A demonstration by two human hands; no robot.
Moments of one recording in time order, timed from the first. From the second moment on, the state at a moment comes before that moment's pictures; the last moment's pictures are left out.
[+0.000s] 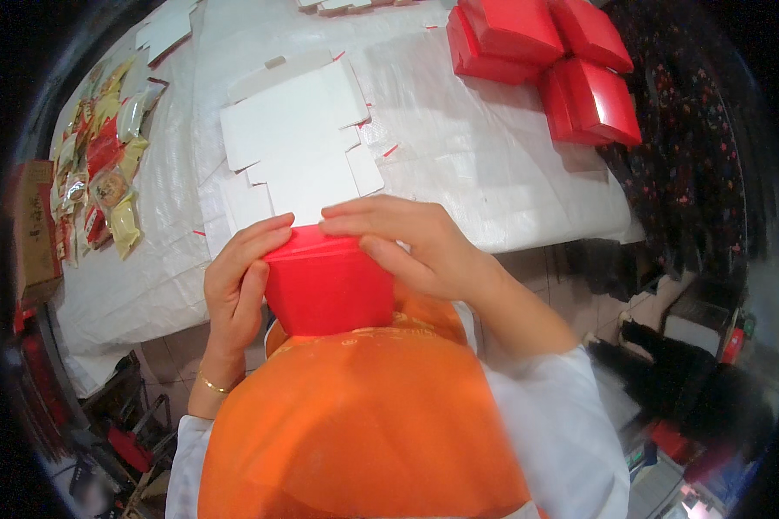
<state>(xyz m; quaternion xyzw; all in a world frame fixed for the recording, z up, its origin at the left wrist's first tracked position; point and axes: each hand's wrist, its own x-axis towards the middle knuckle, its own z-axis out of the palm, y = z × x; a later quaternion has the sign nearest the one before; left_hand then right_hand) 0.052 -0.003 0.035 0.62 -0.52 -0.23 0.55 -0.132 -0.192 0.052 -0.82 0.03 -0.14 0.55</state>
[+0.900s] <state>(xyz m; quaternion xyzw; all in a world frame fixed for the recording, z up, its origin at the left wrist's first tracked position) 0.007 -0.013 -0.006 0.57 -0.22 -0.44 0.66 -0.139 -0.140 -0.016 -0.59 0.34 -0.18 0.71</state>
